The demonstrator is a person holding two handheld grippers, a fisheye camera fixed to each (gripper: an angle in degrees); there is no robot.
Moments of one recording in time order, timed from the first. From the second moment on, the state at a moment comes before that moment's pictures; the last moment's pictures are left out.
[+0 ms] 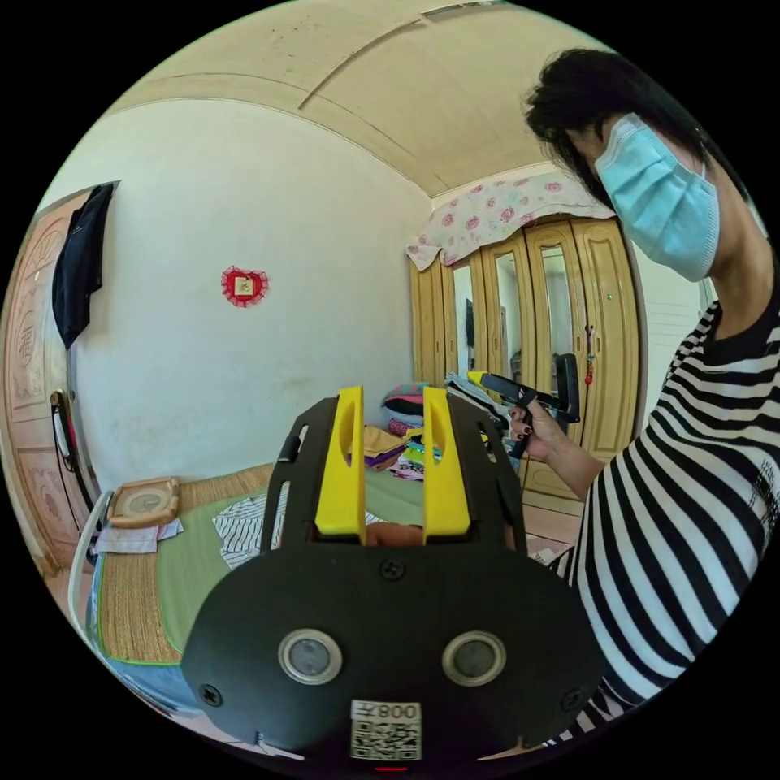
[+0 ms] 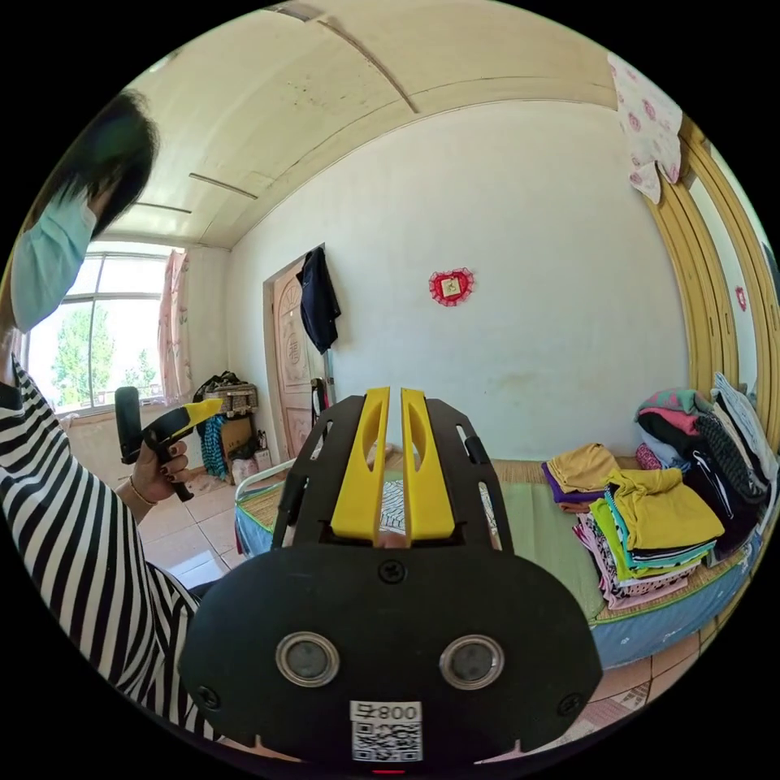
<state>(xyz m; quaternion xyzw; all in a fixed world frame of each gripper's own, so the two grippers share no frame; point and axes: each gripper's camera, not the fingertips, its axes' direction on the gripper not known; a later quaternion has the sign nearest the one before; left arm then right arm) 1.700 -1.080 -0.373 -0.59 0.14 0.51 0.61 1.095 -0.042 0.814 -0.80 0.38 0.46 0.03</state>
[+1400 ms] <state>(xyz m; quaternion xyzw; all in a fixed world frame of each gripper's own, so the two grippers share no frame) 1.185 -1.014 -0.312 -0.70 -0.40 0.25 0.55 0.627 -0.182 0.619 -0.62 0.40 0.51 -0.44</state>
